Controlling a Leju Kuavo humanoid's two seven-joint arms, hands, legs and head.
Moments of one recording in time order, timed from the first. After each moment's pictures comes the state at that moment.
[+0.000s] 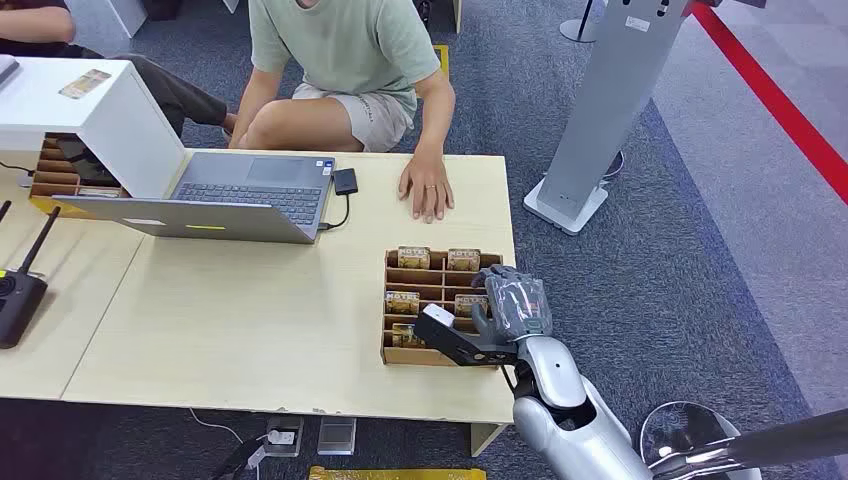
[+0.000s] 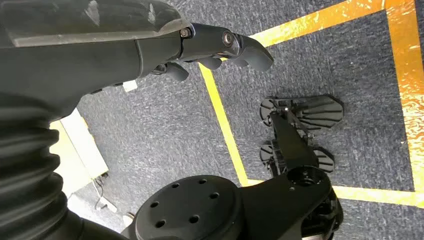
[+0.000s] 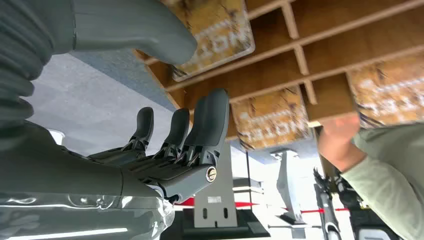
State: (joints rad) left arm -0.07 0.23 -0.96 -0.45 1.02 -0.06 0.18; right arm -0.44 -0.05 0.74 -1.21 1.07 -0.05 0.36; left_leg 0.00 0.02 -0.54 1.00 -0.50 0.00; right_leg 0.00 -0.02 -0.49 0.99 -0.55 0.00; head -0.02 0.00
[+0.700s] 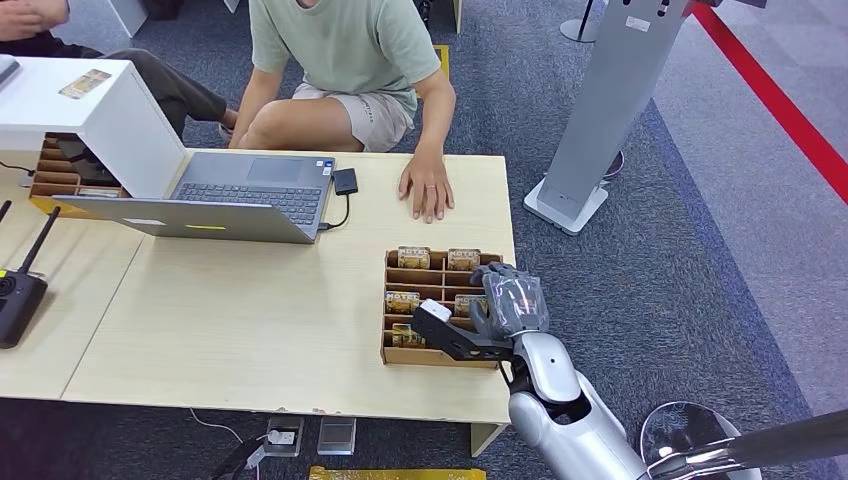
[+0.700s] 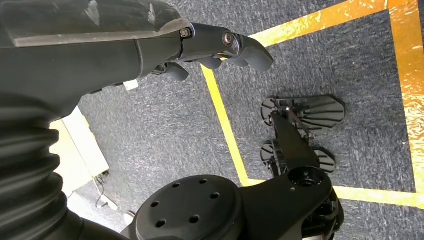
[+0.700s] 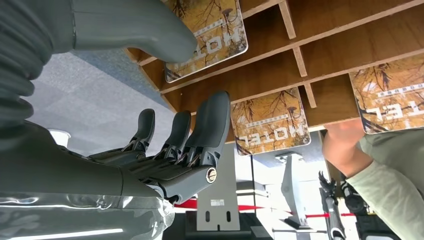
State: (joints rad) left arm -0.07 0.23 -0.96 -0.45 1.02 -0.06 0.18; right arm -0.45 -0.04 0.75 -1.17 1.07 -0.04 0.39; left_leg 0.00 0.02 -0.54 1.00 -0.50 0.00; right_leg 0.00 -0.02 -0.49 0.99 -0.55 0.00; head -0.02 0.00
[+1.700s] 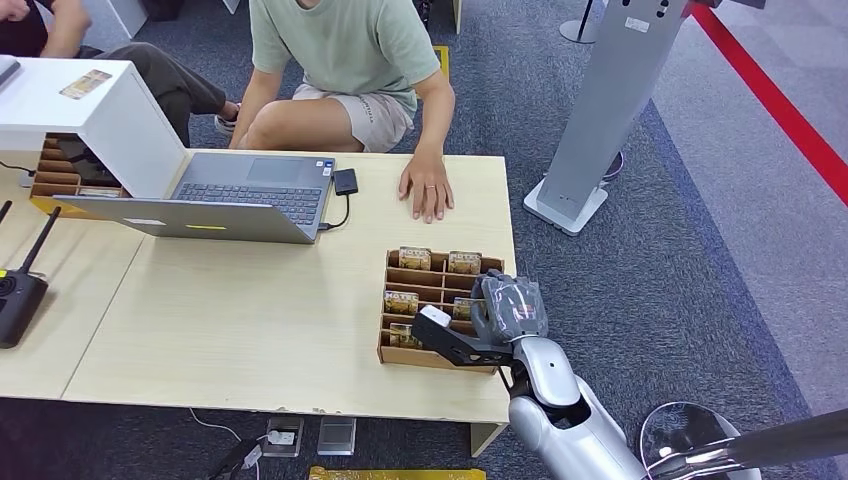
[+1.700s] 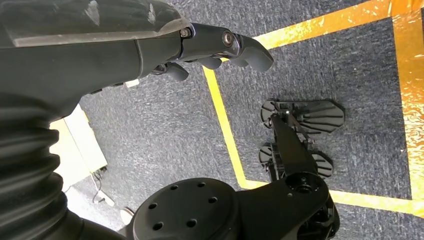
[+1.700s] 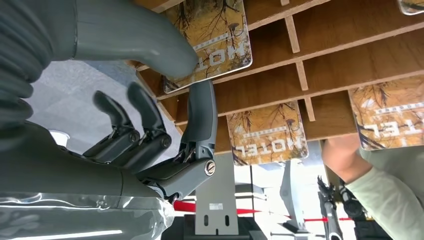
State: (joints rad) left arm -0.06 0.23 -0.93 -0.45 1.02 -0.04 0.19; right arm -0.44 -0.04 0.75 -1.17 1.07 -0.04 0.39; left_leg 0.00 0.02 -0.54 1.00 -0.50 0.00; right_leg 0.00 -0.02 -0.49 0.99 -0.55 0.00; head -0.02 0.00
